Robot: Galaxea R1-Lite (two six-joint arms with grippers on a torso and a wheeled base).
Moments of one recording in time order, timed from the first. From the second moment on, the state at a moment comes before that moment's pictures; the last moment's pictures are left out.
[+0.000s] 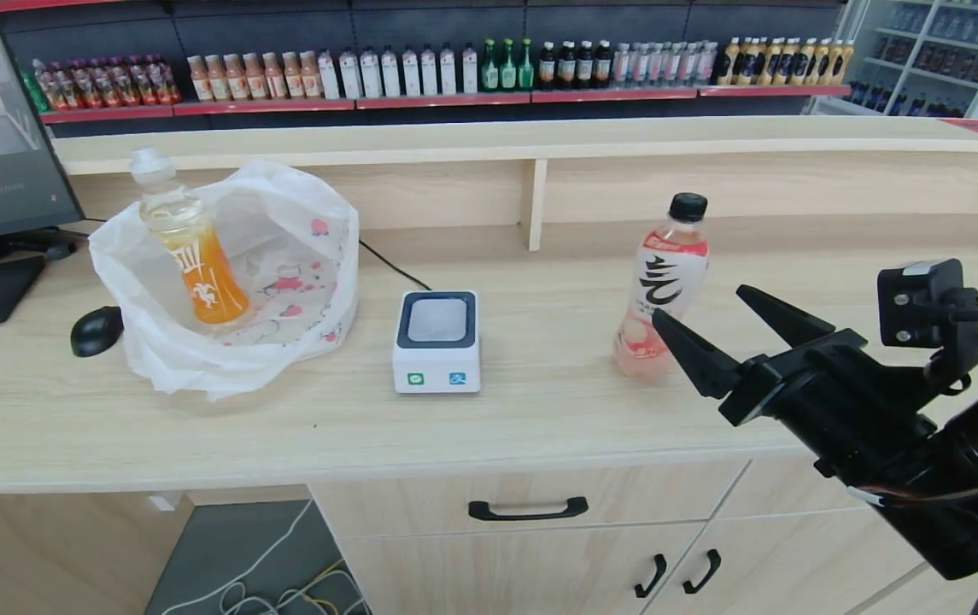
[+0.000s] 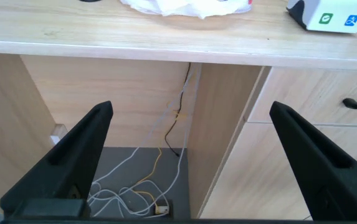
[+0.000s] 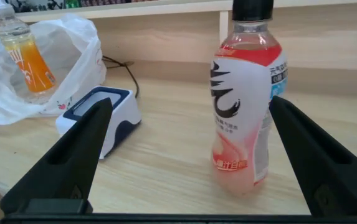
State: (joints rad) left arm 0.00 0.00 0.00 0.00 0.00 0.00; right arm 0.54 1.65 -0.35 -1.57 -0.09 0.00
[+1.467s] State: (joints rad) left arm 0.00 0.00 0.00 0.00 0.00 0.00; right arm 0.51 1.84 -0.46 -1.57 -0.11 -0.02
